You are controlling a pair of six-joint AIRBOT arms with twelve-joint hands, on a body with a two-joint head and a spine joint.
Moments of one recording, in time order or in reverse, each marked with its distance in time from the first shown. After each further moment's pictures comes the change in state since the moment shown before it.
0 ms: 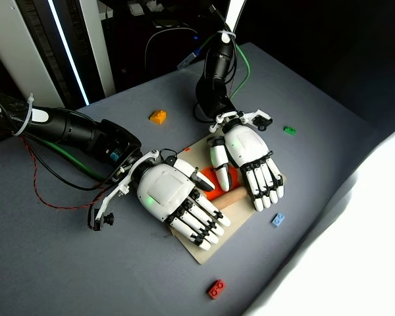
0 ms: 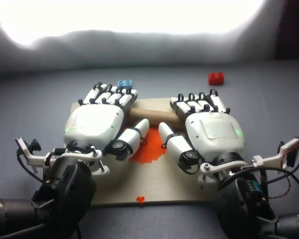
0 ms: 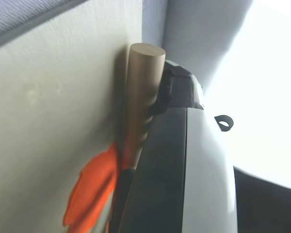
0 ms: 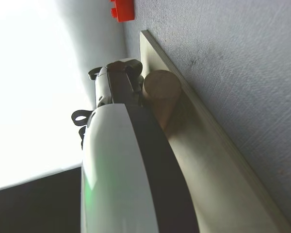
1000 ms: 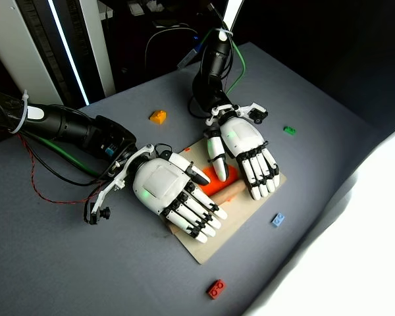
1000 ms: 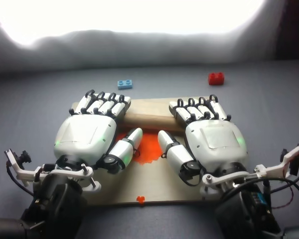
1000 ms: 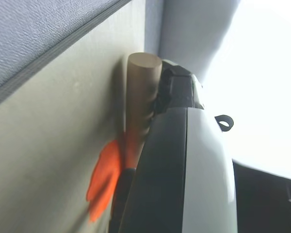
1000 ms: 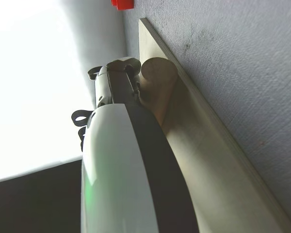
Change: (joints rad) left arm 0.071 0.018 -0.056 0.039 -0.114 -0.003; right arm -0.034 0.016 -0.065 -0.030 0.037 -0.015
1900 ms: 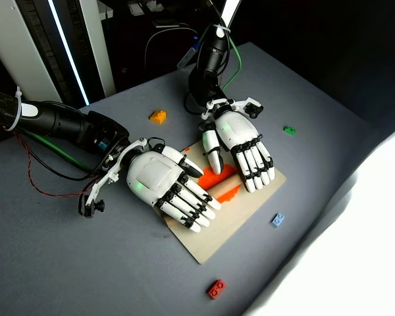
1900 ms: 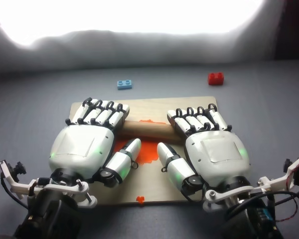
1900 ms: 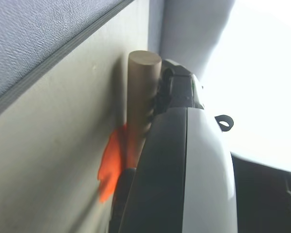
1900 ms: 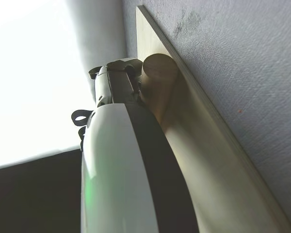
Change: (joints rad) left arm 0.045 0.023 -0.071 0.024 -0.058 0.007; right arm -0.035 0.011 -0.056 -0.052 0.037 -0.004
